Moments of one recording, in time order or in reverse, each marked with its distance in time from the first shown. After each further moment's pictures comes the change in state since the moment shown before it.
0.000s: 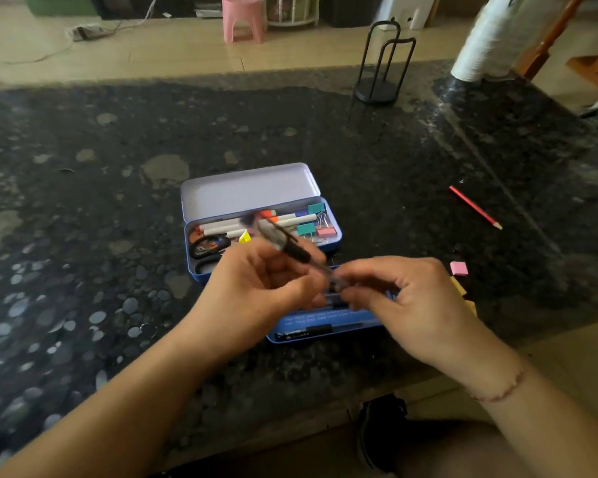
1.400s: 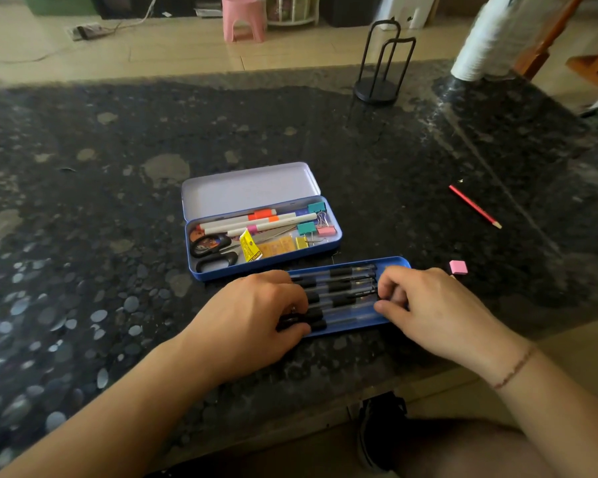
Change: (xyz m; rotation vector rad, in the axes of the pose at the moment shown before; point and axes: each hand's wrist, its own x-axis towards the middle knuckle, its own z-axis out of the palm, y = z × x) left_hand -0.004 -0.031 -0.017 1.187 -0.247 0.139; right_hand -0.004 0.029 -0.013 -0.579 -0.227 0.328
